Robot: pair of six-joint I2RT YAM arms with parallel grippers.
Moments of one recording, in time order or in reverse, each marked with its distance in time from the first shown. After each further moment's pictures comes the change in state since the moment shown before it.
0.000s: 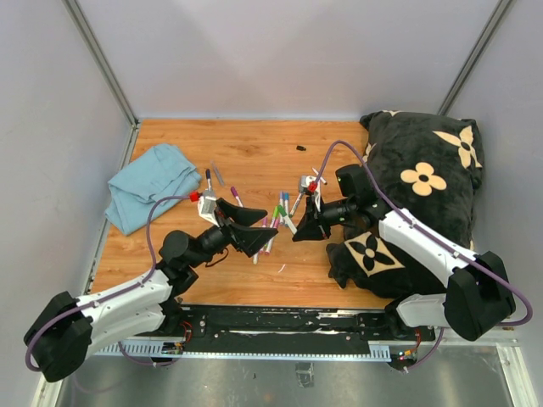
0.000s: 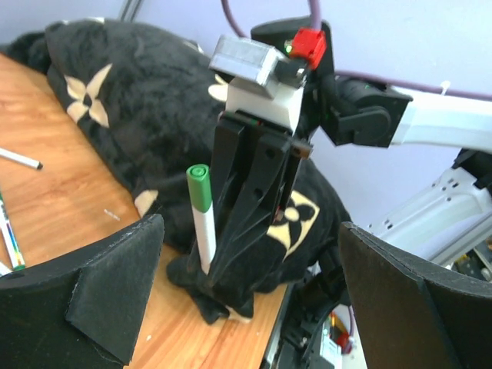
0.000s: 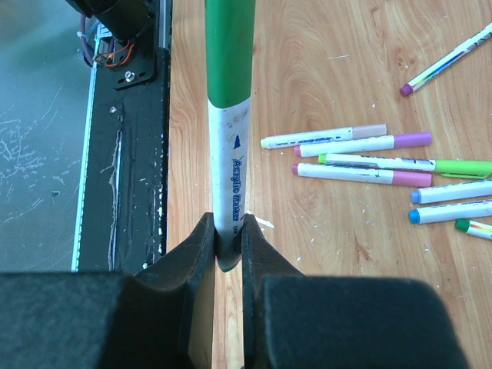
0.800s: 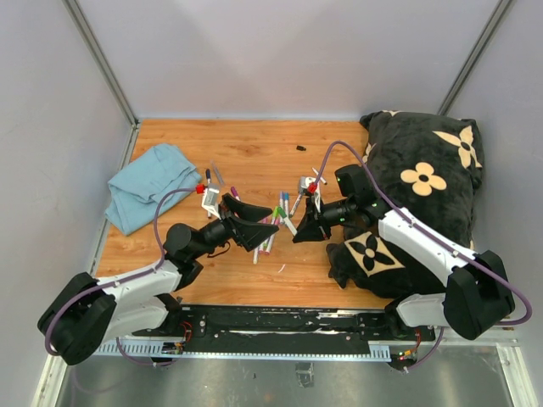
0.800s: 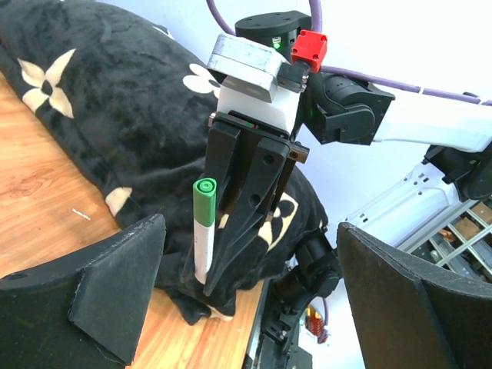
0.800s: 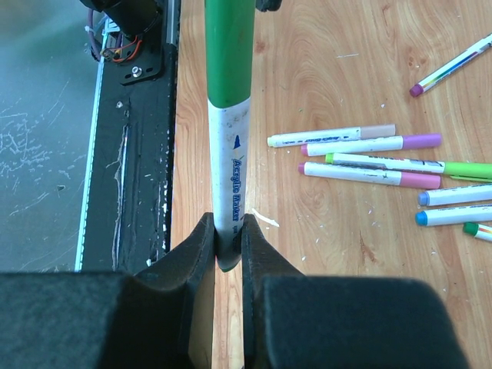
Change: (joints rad) left arm 0.098 0.201 0.019 0.200 0.197 -0.131; right arm 0.000 0.007 0.009 -0.033 -0.019 -0.033
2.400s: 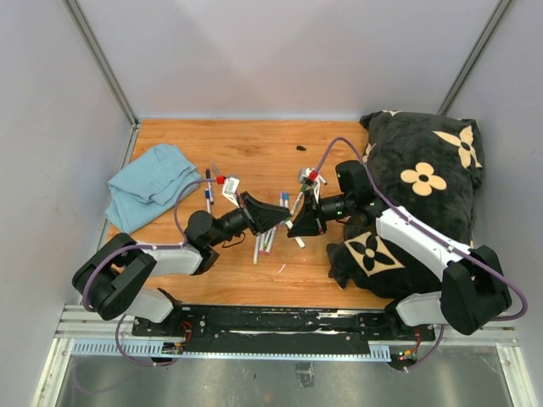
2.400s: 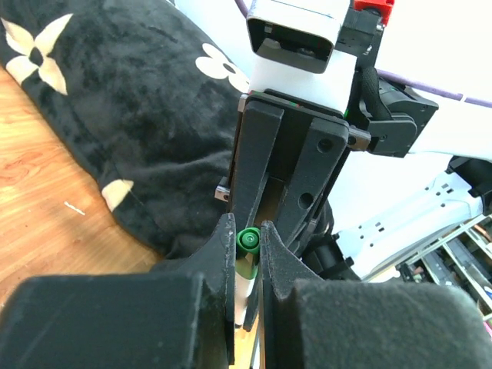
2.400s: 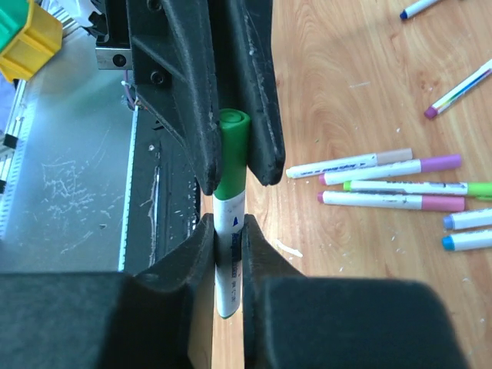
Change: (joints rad) left arm -0.010 0.346 0.116 0.177 0.017 -0.071; right arm 0.000 0.028 -0.006 0.175 -0.068 0.235
